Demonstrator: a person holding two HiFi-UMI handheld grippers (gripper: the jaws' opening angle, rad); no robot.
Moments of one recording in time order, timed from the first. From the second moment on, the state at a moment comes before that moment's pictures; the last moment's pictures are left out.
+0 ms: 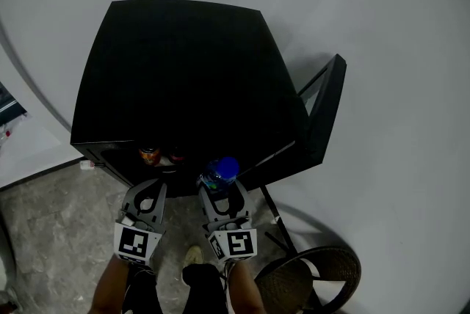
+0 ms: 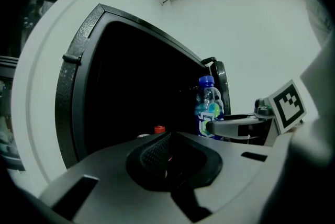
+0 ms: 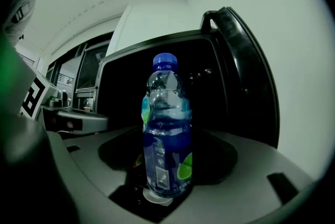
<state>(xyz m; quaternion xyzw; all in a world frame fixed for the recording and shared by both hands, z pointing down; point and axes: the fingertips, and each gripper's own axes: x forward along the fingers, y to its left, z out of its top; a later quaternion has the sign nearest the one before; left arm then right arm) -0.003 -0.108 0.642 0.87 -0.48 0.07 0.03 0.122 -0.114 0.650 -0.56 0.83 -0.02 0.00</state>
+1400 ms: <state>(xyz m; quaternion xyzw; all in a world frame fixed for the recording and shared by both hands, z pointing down) -0.002 -0.179 0.697 0.86 -0.50 0.06 0.02 0.120 -0.224 0.728 -0.56 0.83 -0.03 -0.02</state>
